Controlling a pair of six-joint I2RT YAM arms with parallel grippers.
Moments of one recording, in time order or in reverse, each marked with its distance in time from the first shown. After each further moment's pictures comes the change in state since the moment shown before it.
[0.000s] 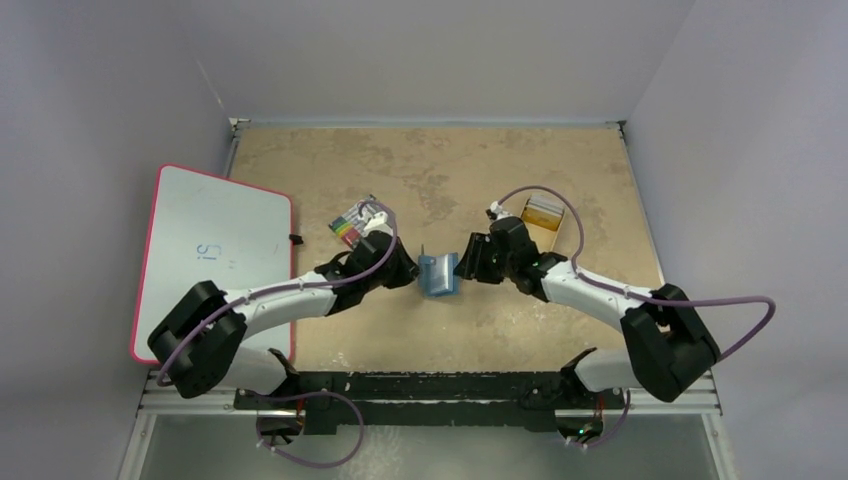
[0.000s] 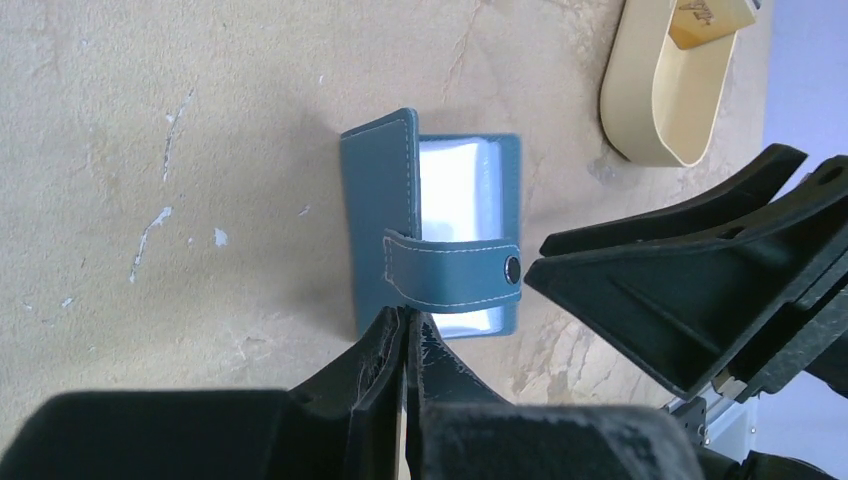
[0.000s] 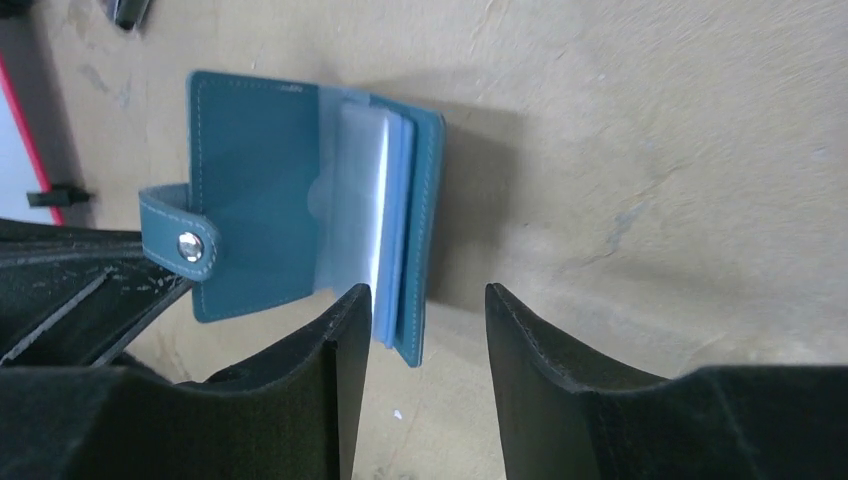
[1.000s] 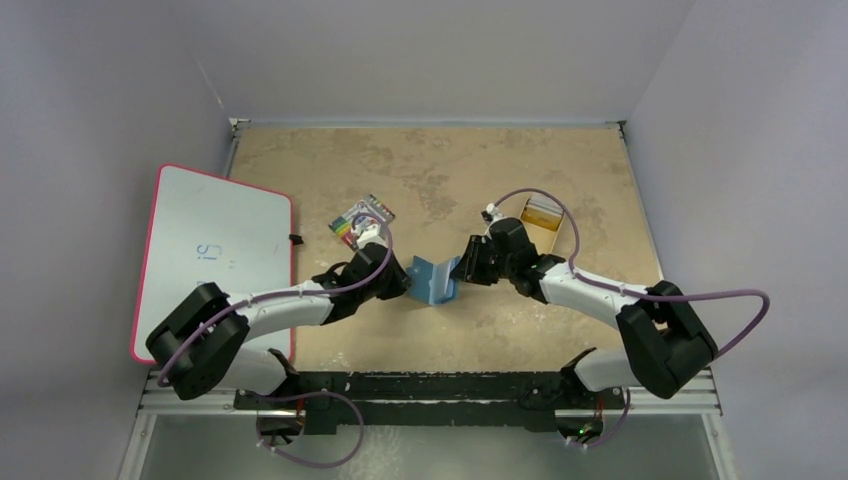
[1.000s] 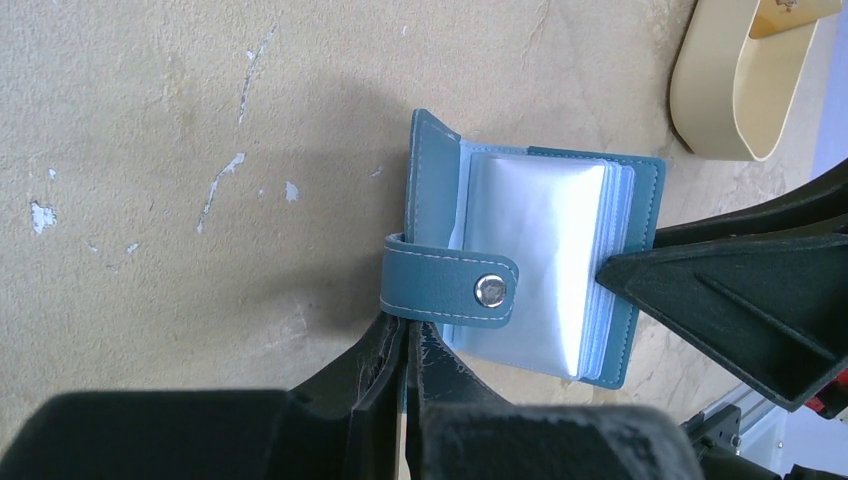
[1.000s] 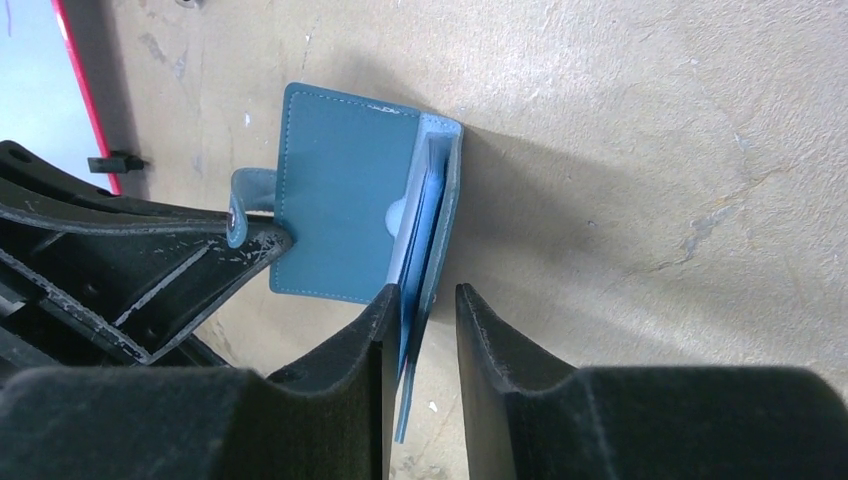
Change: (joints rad) left arm 0.001 -0.014 -0.112 0.053 -0.027 -0.043; right arm 0.001 0.025 -0.032 0.097 -0.120 0.037
